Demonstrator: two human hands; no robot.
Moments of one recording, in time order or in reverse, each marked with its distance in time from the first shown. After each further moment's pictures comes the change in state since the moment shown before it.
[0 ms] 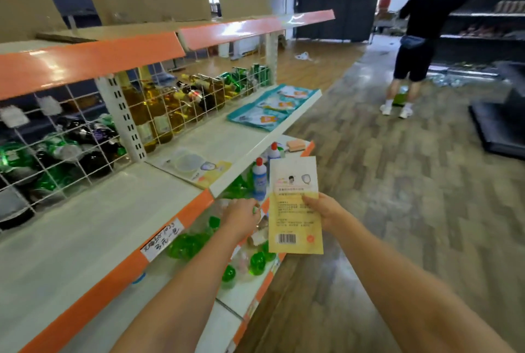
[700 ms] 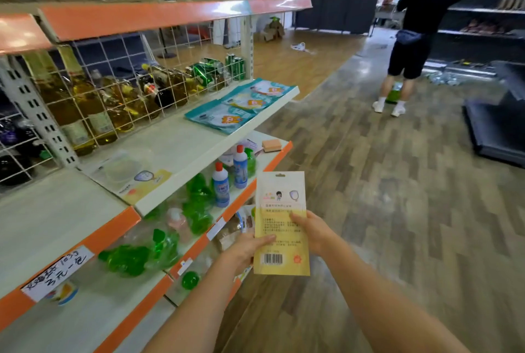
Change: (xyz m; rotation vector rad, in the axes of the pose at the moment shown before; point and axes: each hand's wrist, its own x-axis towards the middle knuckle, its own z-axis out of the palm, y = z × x) left_hand 0.054 0.137 0.092 -1.374 -0.431 -0.375; right_hand 0.045 -0.016 -0.123 0.079 -0.125 0.066
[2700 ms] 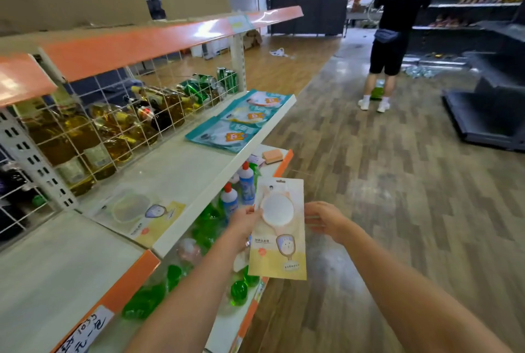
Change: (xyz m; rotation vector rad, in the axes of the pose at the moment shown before) left_hand 0.039 0.097 -0.068 0.298 0.245 0.155; right_hand 0.035 -0.051 0.043 -0.217 0.233 -0.053
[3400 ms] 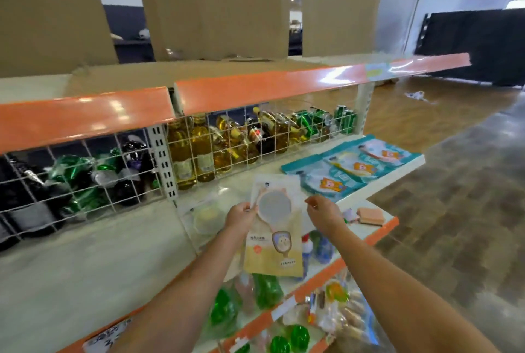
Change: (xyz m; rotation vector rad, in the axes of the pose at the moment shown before) left_hand 0.051 0.035 -0.148 -0.164 0.606 -0.006; right_hand 0.096 -0.128 0.177 -0.931 -0.160 -0.655
